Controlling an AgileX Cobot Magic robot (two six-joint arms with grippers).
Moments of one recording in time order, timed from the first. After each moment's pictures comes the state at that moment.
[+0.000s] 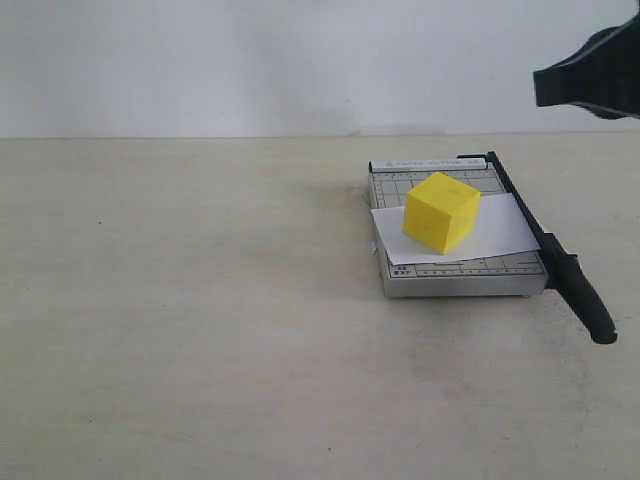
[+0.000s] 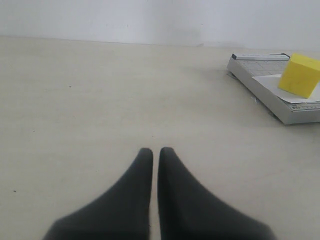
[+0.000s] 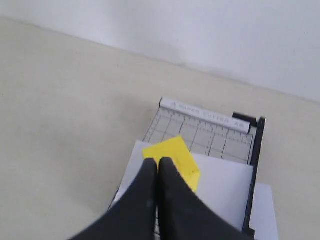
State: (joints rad) left arm -0.25 0.00 0.00 -0.12 0.36 -0.02; right arm 0.15 1.13 -0.86 0.76 0.41 -0.82
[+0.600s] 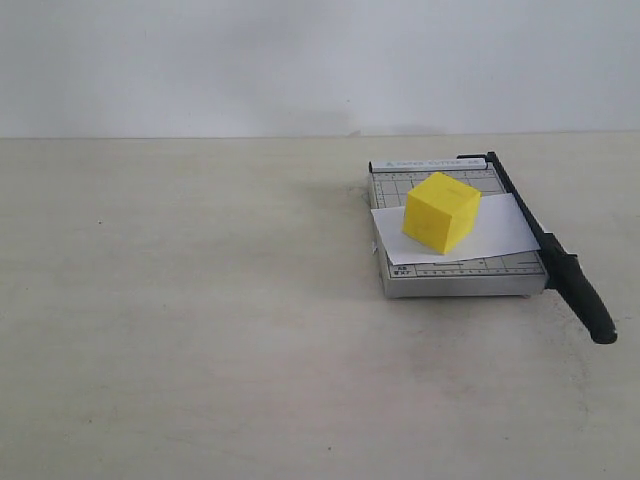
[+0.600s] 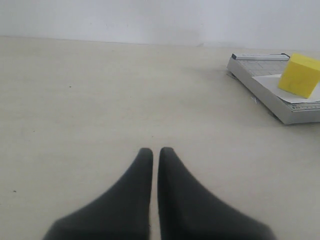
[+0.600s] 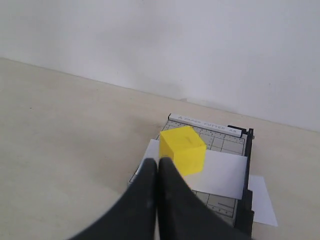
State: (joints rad) left arm -0.25 0.00 0.00 -0.12 0.36 -0.02; right arm 0.15 0.37 -0.32 0.91 0.35 -0.94
